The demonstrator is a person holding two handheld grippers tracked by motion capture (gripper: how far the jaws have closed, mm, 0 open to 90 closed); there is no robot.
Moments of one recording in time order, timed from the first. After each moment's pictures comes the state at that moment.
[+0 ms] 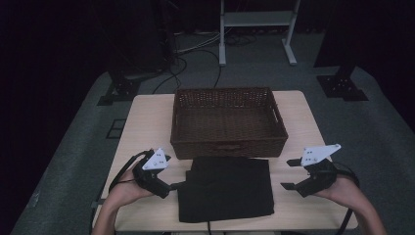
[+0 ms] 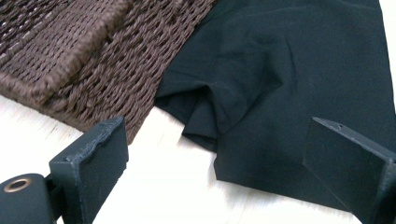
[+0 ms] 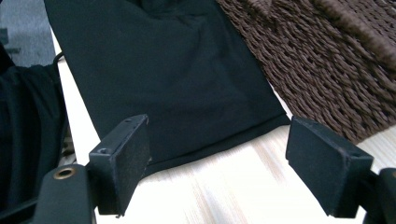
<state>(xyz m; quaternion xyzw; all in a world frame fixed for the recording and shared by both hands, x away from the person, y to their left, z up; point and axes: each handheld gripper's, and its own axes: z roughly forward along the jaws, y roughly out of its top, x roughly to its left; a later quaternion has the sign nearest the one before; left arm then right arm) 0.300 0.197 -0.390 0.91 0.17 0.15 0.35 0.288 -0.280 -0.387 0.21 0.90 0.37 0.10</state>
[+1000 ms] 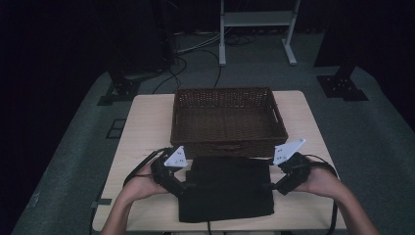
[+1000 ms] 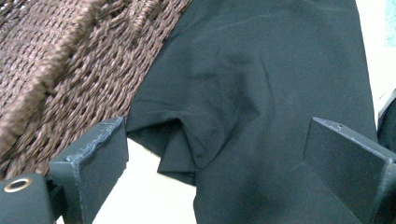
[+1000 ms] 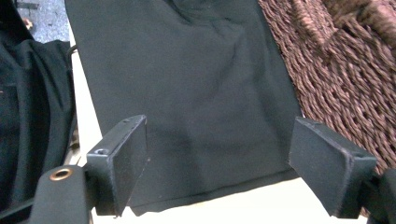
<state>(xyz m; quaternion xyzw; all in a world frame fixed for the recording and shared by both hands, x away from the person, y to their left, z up) 0.309 0.150 -0.387 0.93 0.12 0.12 0.32 0.306 -0.220 -0.381 0.14 0.94 0.32 0.07</state>
